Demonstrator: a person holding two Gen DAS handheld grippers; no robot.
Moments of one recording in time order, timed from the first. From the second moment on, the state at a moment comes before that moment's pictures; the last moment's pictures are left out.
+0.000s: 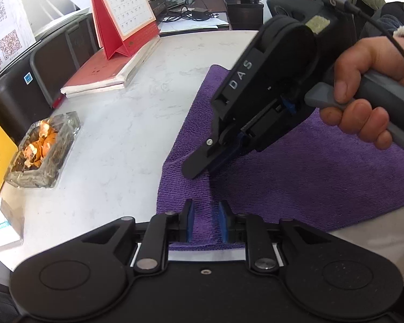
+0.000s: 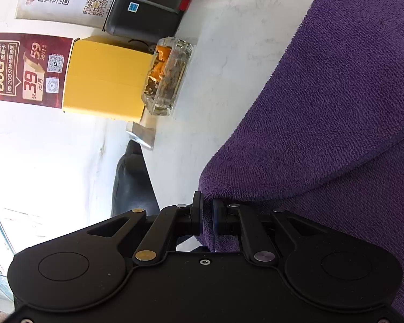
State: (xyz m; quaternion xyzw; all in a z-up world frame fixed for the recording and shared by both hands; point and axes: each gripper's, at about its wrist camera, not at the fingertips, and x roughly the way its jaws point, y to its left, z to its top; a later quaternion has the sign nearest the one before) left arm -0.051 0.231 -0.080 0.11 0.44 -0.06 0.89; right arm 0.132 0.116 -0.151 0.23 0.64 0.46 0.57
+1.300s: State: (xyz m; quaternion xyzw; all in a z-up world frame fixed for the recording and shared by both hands) left arm -0.038 0.260 -0.063 0.02 0.43 0.00 0.90; right arm 0.137 0.027 -0.163 0.37 0.63 0.34 0.58
